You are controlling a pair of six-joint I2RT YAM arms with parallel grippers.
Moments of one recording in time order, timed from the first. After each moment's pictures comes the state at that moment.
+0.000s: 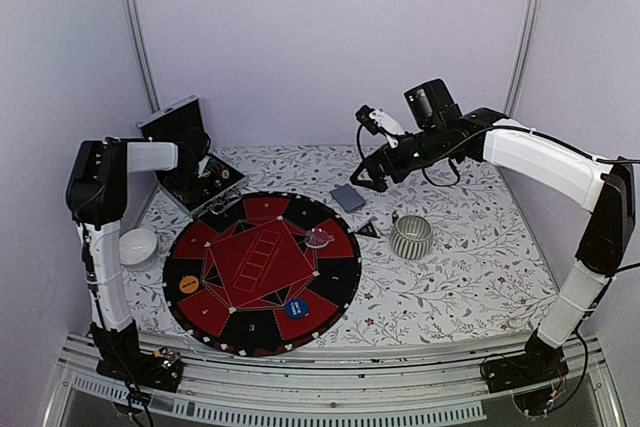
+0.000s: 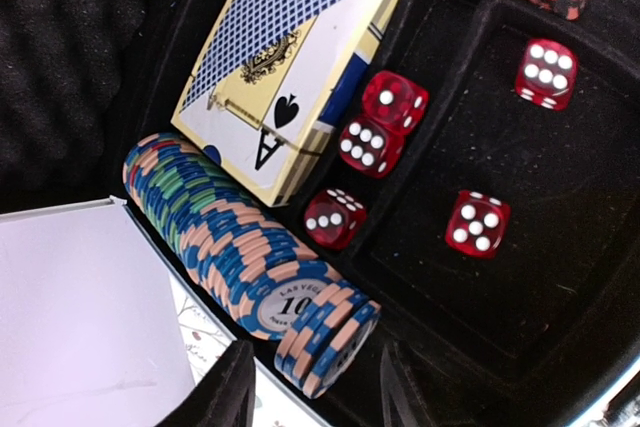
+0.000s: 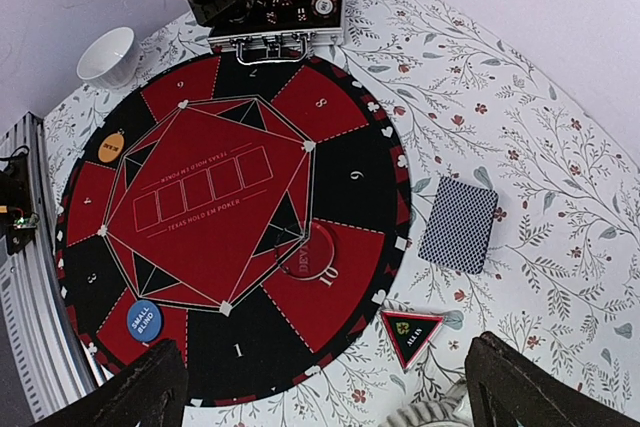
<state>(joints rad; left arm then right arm) -0.14 2.14 1.55 -0.52 -0.50 0.23 0.64 1.71 1.58 -0.58 -0.31 -0.13</state>
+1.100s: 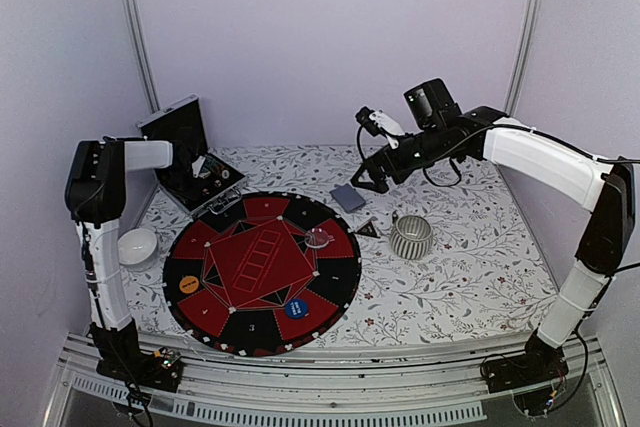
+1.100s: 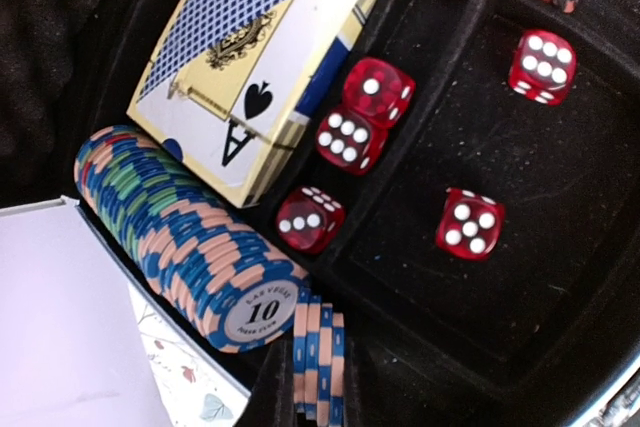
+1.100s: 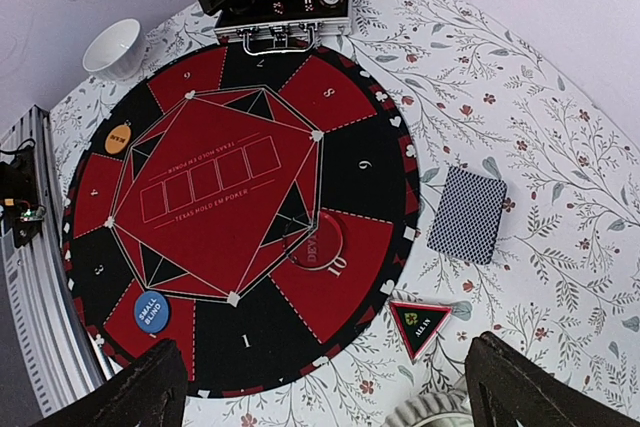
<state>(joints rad) -0.09 2.15 1.58 -0.56 -0.36 0.21 0.64 1.71 1.59 -0.62 -0.32 -0.13</state>
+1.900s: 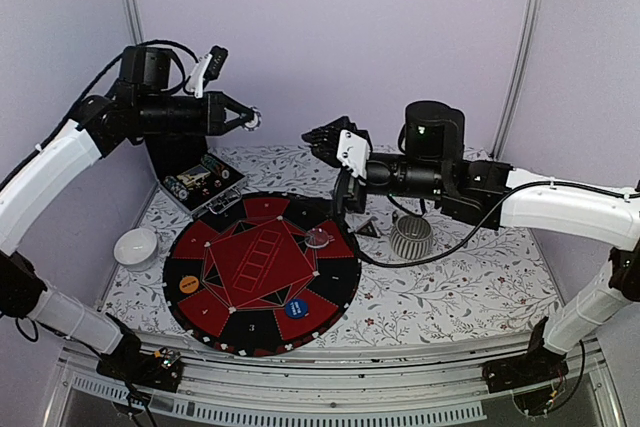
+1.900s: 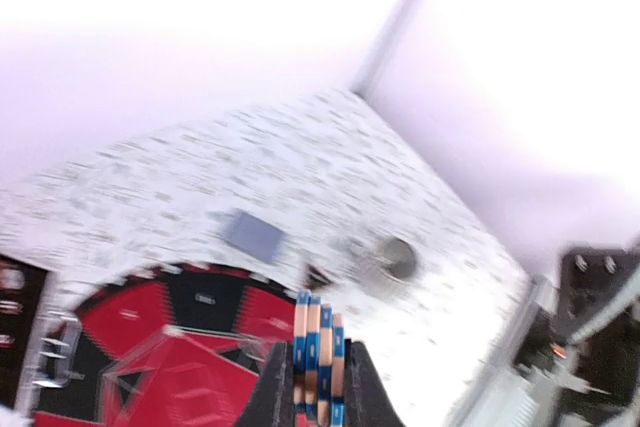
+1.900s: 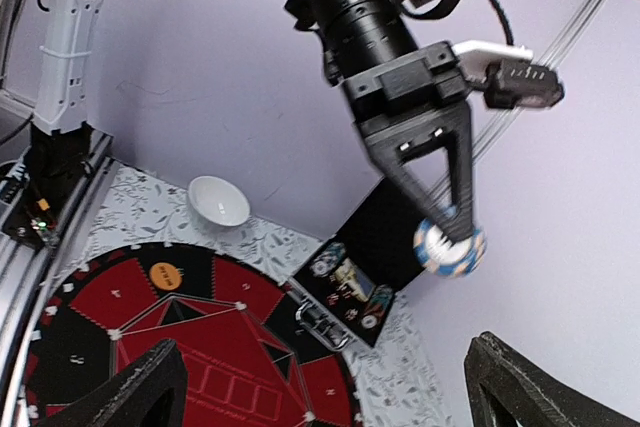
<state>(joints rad) -0.49 1.36 1.53 -0.56 0.33 -0.25 1.01 1.49 1.28 0.11 -0.27 -0.57</state>
